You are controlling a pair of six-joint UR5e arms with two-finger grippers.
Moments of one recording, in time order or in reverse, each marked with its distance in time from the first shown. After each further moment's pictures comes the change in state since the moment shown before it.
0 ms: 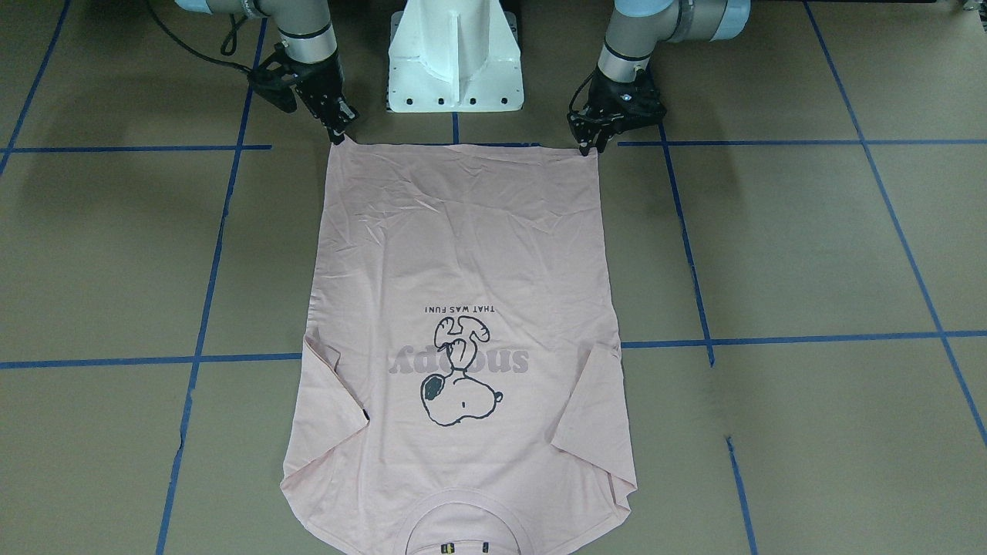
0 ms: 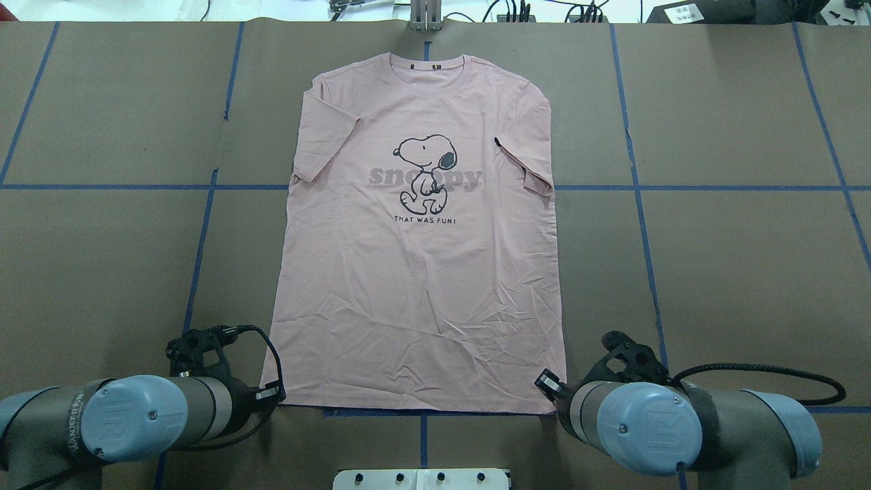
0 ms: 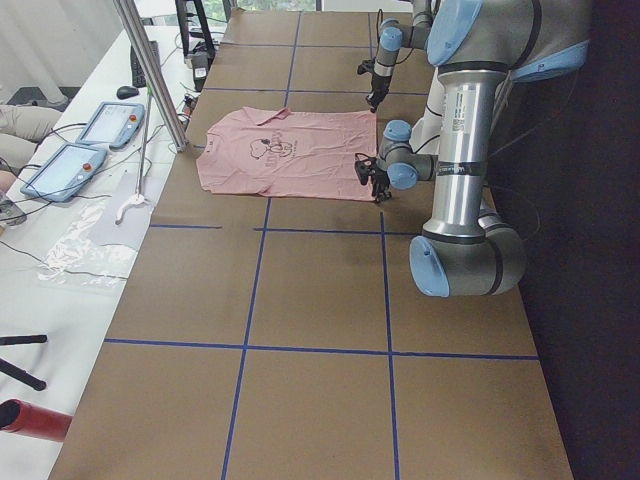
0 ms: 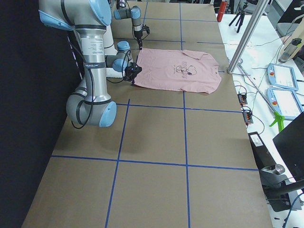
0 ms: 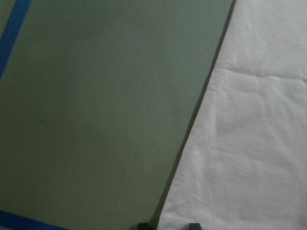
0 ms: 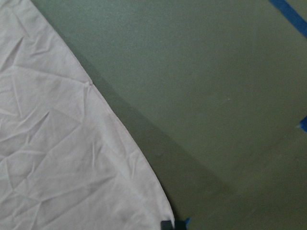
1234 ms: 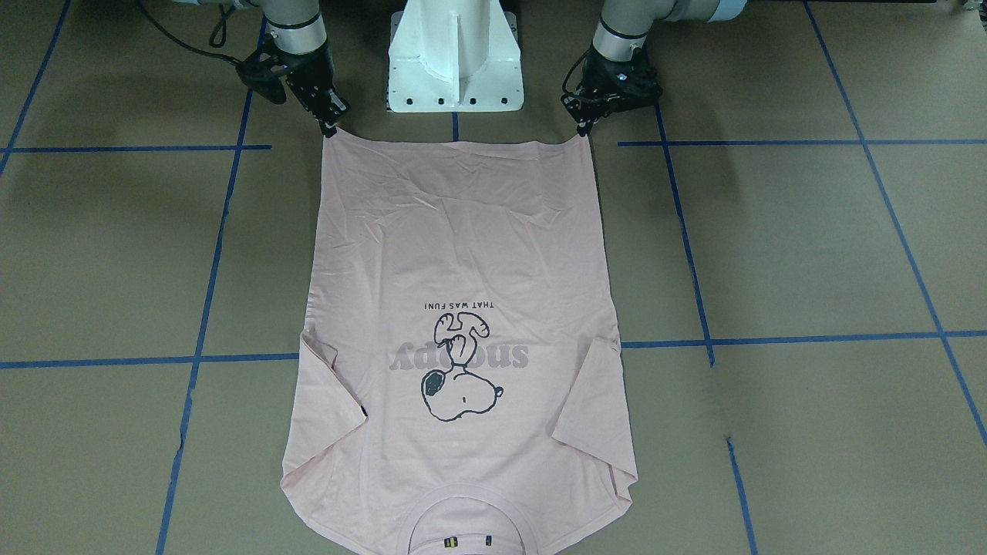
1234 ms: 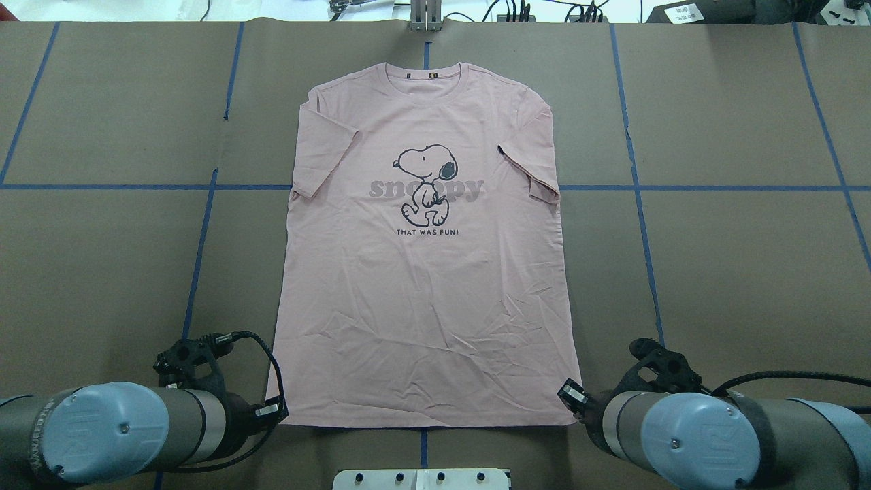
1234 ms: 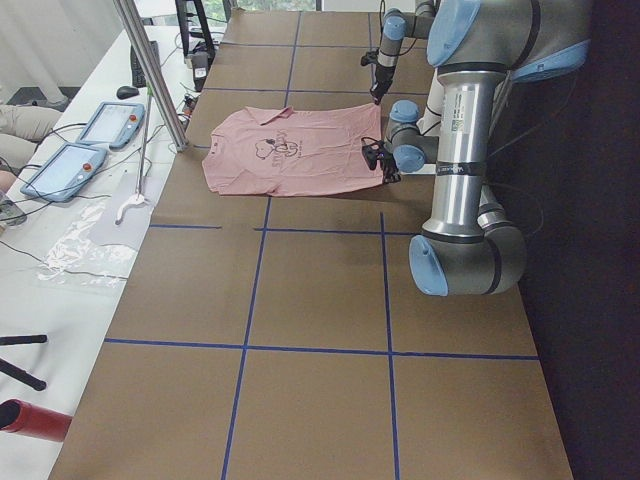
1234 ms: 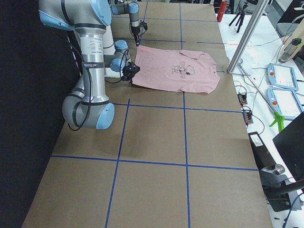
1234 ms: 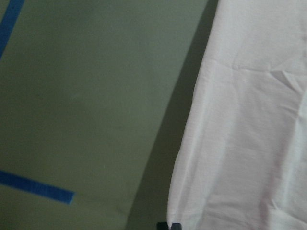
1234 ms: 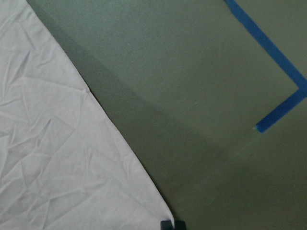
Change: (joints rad) left arm 0.021 -0.009 -0.177 0.133 -0.066 -0.087; right arm -0.020 -0.107 0.135 0.002 0.011 -0.002
